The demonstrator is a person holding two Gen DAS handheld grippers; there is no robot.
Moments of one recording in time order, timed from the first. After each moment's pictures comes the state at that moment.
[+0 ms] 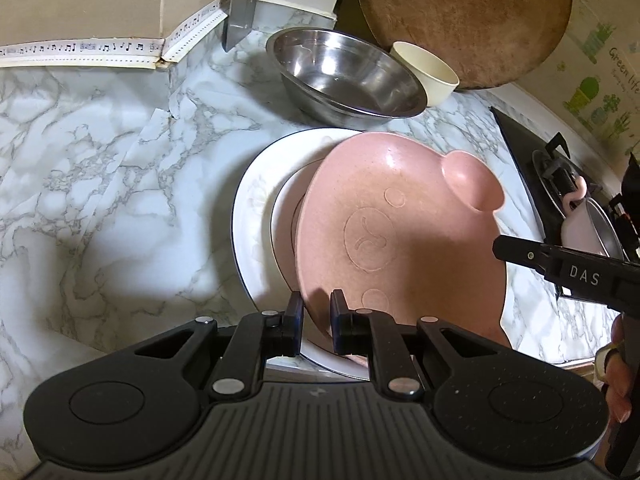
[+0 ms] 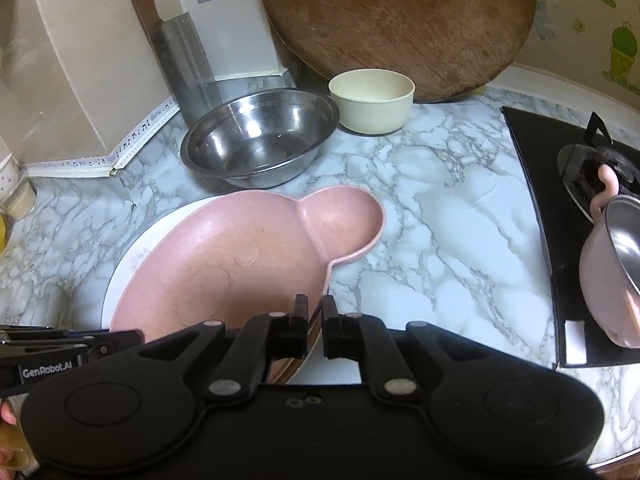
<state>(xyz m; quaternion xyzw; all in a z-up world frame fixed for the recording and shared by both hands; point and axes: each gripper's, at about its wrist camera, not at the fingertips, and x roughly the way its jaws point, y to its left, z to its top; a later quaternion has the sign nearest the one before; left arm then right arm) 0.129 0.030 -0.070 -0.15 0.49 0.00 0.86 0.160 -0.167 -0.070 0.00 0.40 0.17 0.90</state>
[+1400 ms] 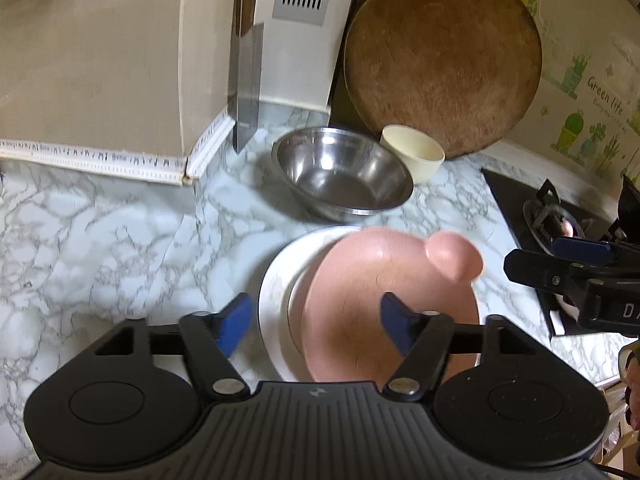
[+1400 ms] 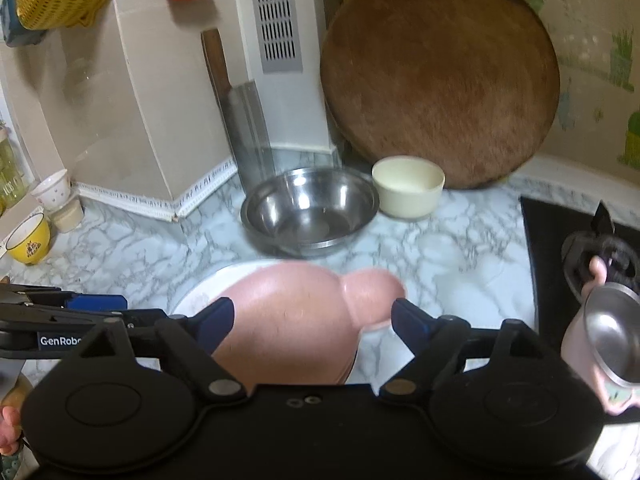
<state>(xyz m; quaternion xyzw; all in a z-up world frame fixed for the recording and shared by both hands) 0.116 0.032 -0.002 -0.10 0.39 0.02 0.91 0.126 -0.167 -0.009 -0.03 0.30 0.23 0.93</state>
